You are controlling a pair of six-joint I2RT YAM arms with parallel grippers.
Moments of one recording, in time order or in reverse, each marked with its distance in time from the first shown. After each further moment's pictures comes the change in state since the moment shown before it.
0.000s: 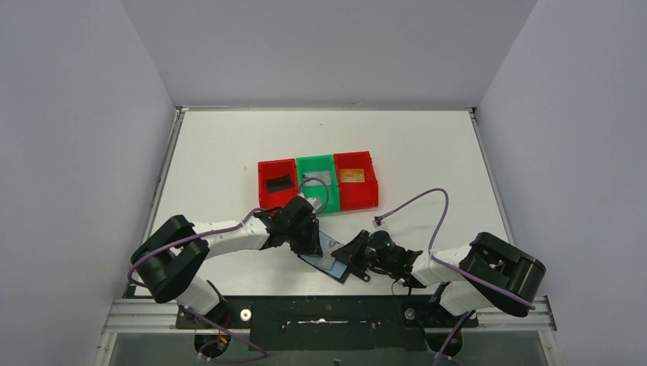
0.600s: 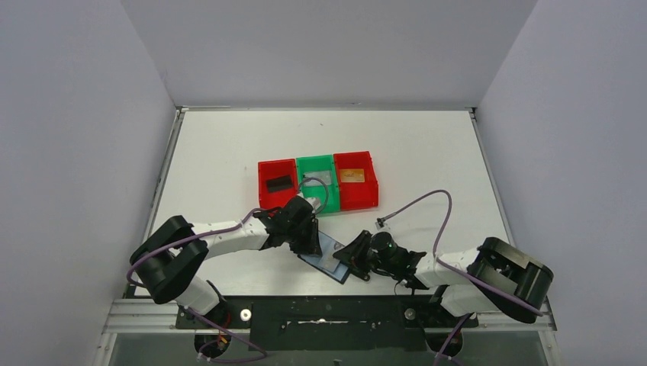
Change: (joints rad) left arm 0.000 -0.009 -0.003 -0.006 -0.015 -0.004; right arm 0.001 -0.077 -0.023 -0.086 0.003 0.007
